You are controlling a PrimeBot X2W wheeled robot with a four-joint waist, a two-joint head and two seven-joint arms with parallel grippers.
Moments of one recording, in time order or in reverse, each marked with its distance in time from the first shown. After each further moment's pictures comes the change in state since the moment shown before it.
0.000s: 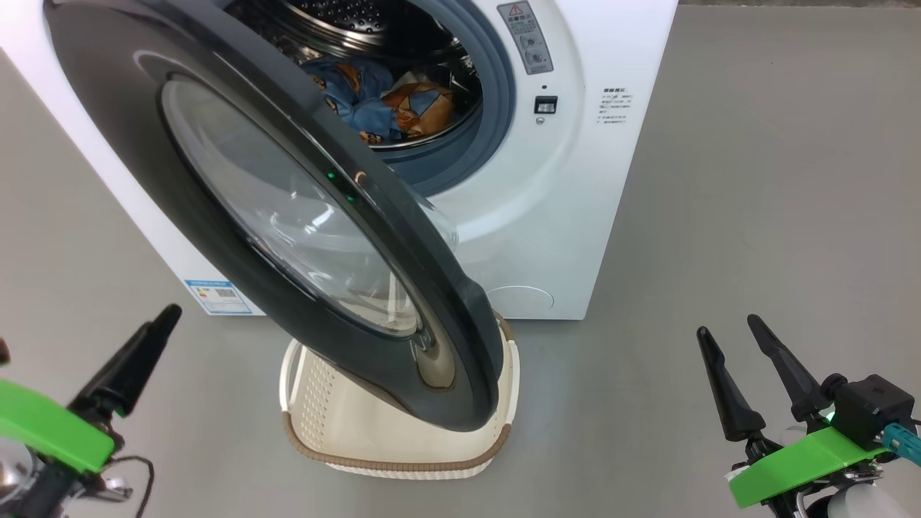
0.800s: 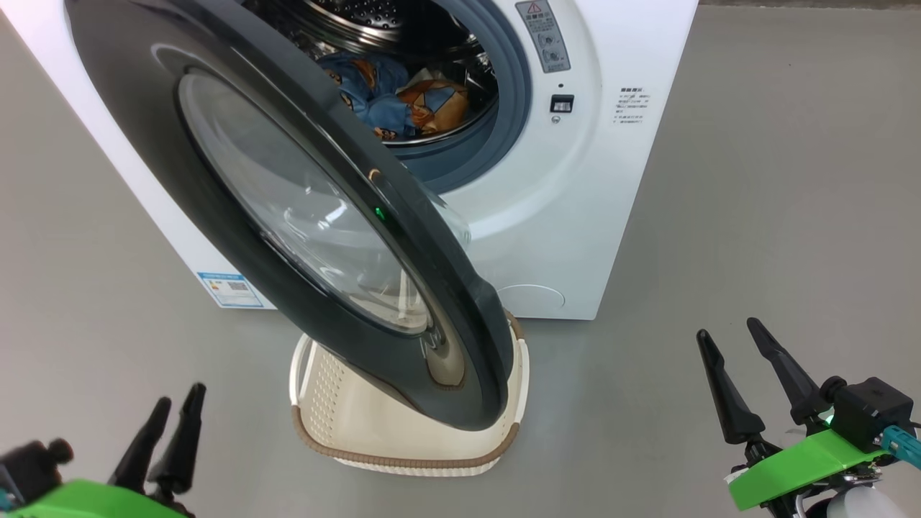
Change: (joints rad) left arm 0.068 0.034 -0.347 0.187 0.117 0.000 -0.598; right arm 0.006 0.004 -0.002 0.002 0.000 0.000 0.000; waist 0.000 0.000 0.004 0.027
